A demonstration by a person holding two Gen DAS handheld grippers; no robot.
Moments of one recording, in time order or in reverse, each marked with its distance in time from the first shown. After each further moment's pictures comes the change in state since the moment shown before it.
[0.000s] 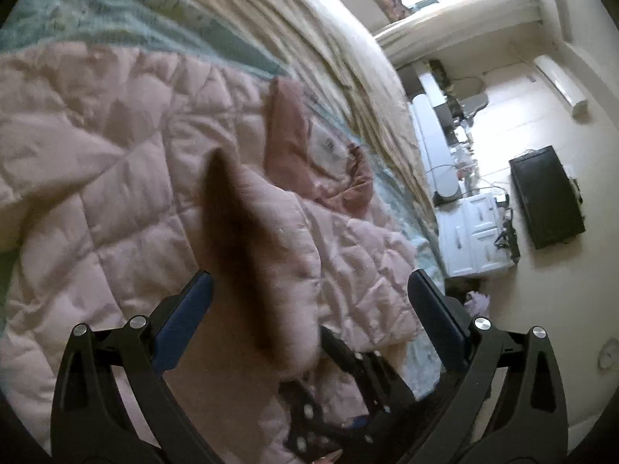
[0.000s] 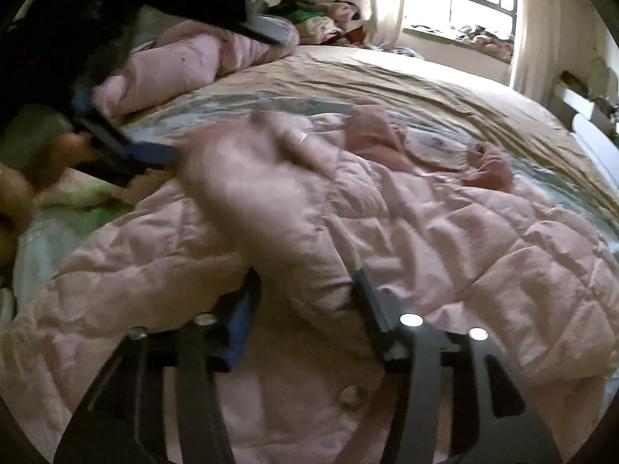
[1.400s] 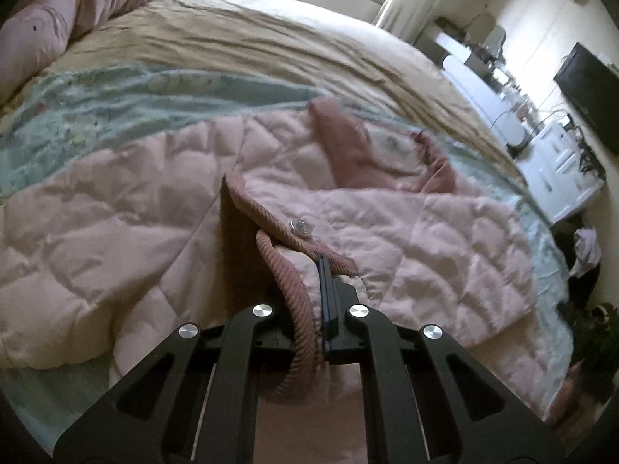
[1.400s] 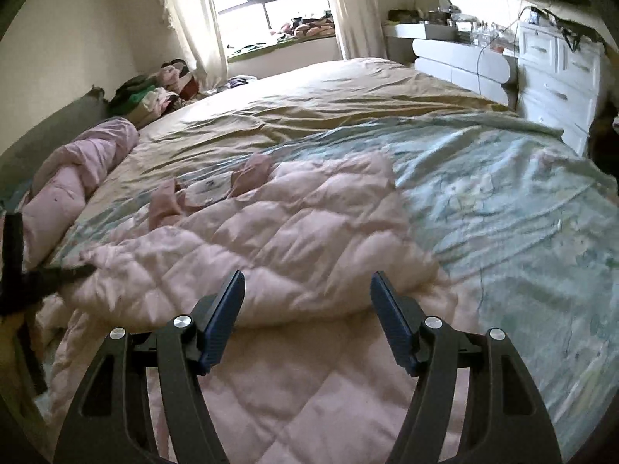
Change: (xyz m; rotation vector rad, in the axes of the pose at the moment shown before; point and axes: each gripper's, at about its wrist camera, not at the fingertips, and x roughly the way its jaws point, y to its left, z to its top) left arm 0.013 0.003 0.003 0.391 -0.101 0.369; right arm -0.125 -0.170 -0.052 0.537 -0.125 -0.347
